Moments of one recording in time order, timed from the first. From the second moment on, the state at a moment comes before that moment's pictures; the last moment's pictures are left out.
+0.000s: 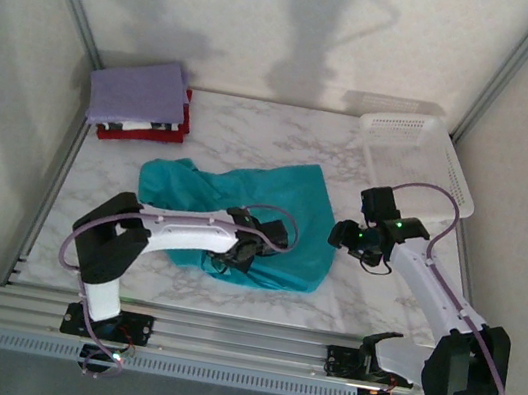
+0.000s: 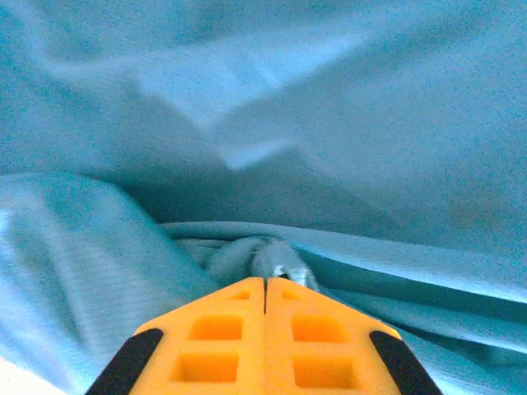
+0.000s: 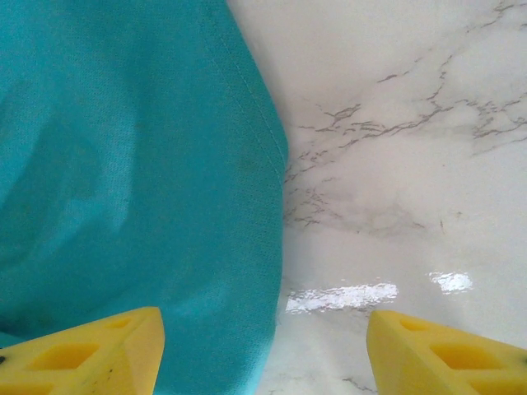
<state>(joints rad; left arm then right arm) -0.98 1.77 1.19 -0.97 -0.37 -0.80 0.34 1.21 0.89 -0.88 -0.08 0.56</state>
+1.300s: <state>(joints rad) 0.24 1.34 1.09 -0.56 0.08 -0.50 0.92 1.98 1.49 -0.56 -0.13 0.67</state>
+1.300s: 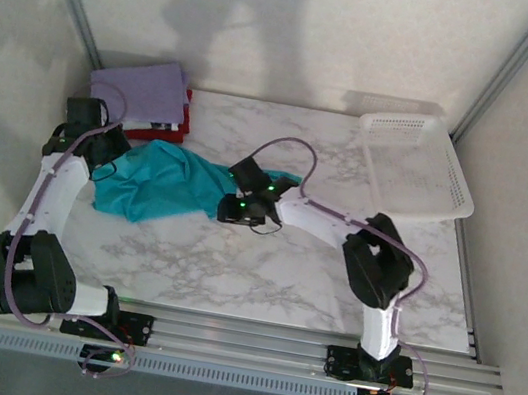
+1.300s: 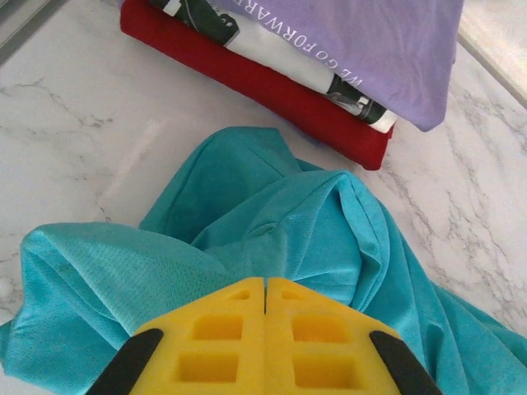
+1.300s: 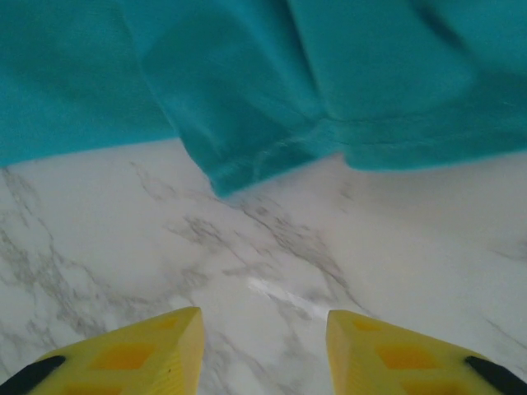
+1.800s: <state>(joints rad) 0.26 1.34 1.06 -0.53 0.13 -0.50 1.02 2.30 1.93 -0.73 0.08 0.56</state>
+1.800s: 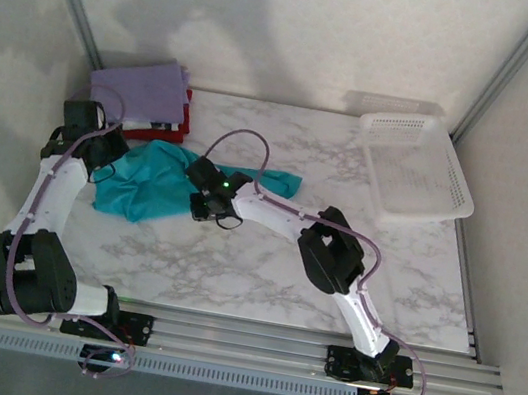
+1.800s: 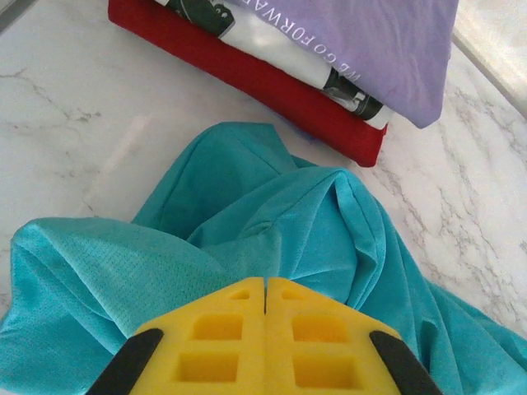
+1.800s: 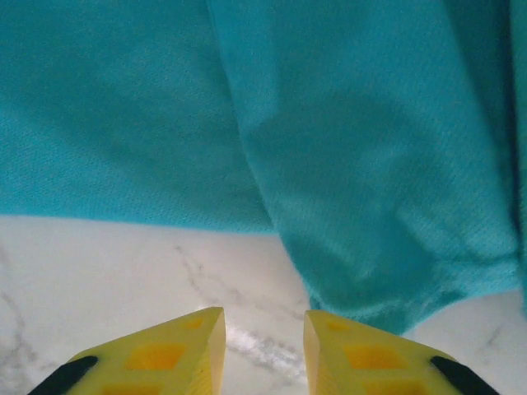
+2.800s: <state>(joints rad) 0.27 1.32 1.10 -0.54 0.17 -0.50 1.02 2.32 1.99 -0.97 0.29 0.35</state>
